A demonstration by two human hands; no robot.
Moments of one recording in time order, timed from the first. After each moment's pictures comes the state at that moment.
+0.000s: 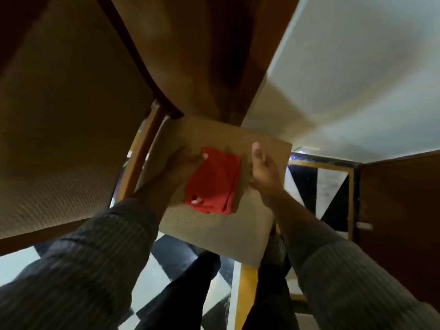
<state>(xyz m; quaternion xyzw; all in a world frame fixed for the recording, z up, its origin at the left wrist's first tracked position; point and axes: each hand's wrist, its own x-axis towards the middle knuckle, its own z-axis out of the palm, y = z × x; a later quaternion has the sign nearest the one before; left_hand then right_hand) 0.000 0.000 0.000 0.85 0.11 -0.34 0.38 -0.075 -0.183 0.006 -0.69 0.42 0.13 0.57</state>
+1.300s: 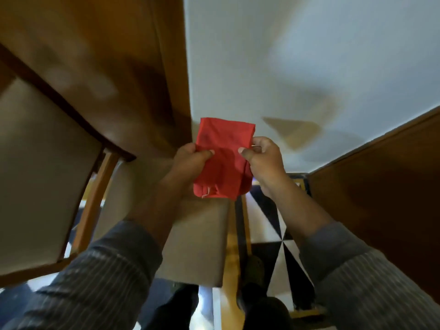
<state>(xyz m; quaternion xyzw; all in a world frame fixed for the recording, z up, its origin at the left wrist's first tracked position) -0.021 -0.171 0.146 0.74 0.10 -0.32 0.58 -0.096 -0.320 0.161 -0.71 0.37 -0.06 0.60</state>
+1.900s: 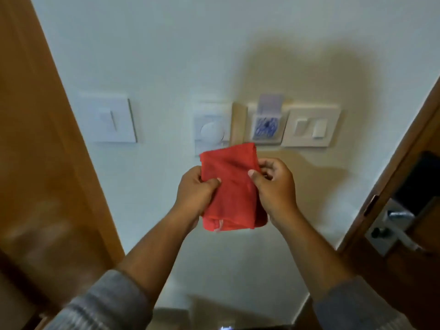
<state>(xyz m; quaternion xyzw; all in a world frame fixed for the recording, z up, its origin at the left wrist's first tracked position) -0.039 -0.432 0.436 0.72 -0.13 -0.06 0.68 -0.102 -0.586 0.434 -0.72 0.15 -0.38 0.57</state>
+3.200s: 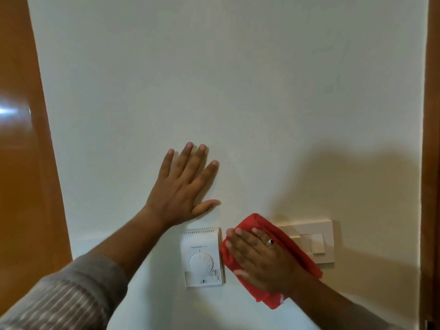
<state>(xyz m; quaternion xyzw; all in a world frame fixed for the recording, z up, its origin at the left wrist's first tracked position) 0.077 -0.454 0.652 0.68 -0.37 0.63 -0.09 -0.003 -0.699 0.484 -0.76 -0.19 -0.50 -0.36</state>
